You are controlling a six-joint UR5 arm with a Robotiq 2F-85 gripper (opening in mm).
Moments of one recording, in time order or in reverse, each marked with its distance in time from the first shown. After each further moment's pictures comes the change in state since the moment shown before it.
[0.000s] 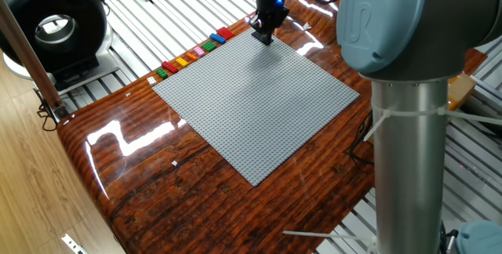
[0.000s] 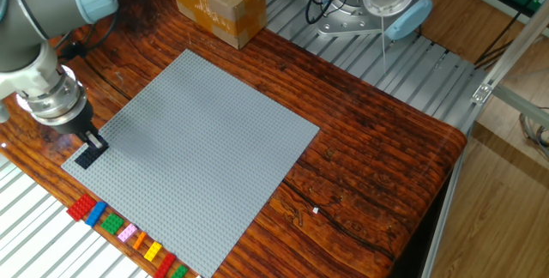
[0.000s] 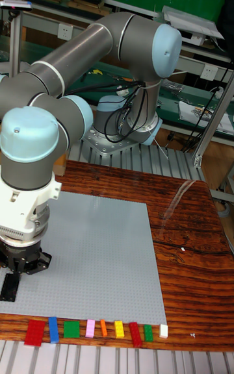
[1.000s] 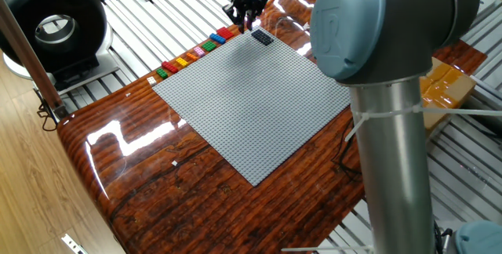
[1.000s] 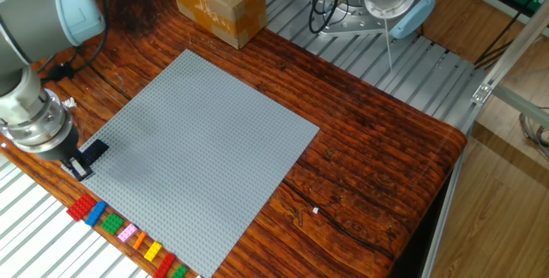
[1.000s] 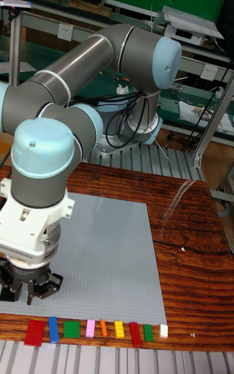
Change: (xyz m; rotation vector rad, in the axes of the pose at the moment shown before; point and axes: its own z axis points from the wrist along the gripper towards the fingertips) arm -0.047 0.033 -0.008 -0.030 -0.052 0.009
